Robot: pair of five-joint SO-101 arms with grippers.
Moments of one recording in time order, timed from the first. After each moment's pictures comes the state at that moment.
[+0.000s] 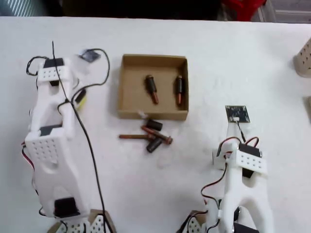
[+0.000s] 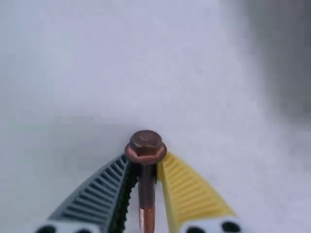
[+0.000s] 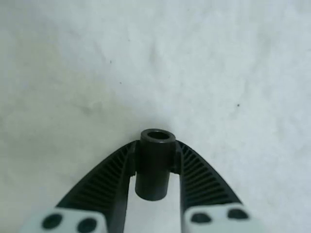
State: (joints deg) left arm -16.2 41.5 -25.0 81.5 -34.0; right arm 14.8 -33.5 68.1 48.7 20.9
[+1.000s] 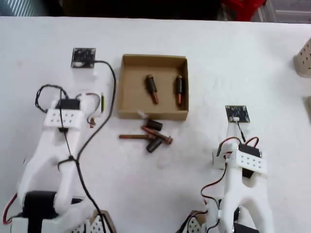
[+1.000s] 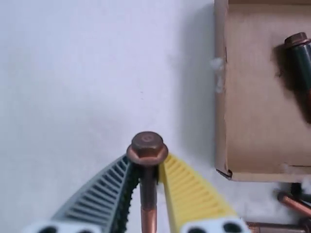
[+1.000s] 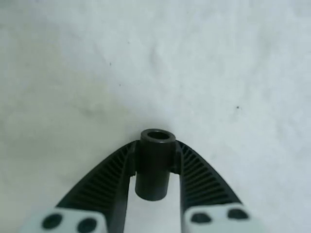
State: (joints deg) left arm -4.4 -15.3 39.2 41.5 5.8; right arm 14.0 -33.5 68.4 48.0 20.9
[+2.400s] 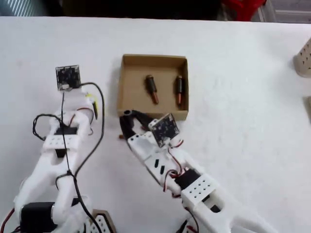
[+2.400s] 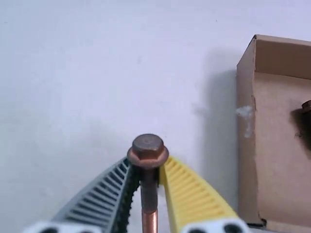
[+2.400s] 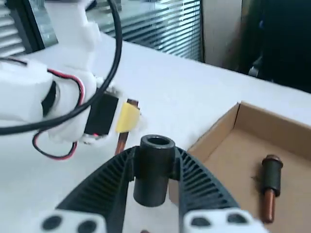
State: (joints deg) left arm -8.6 -21.3 62.2 6.6 9.1; right arm -42.3 -46.8 83.2 -19.5 -1.3
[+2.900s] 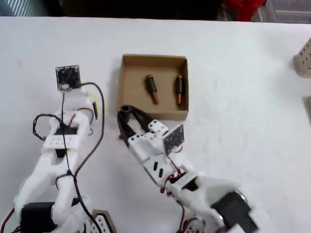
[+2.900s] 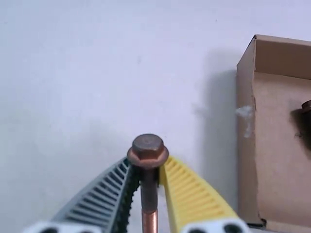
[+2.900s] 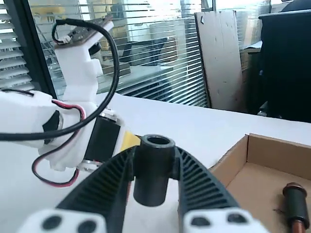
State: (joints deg) left arm -8.6 -21.3 62.2 6.6 9.1; right arm -42.3 -7.4 84.5 -73.0 -7.6
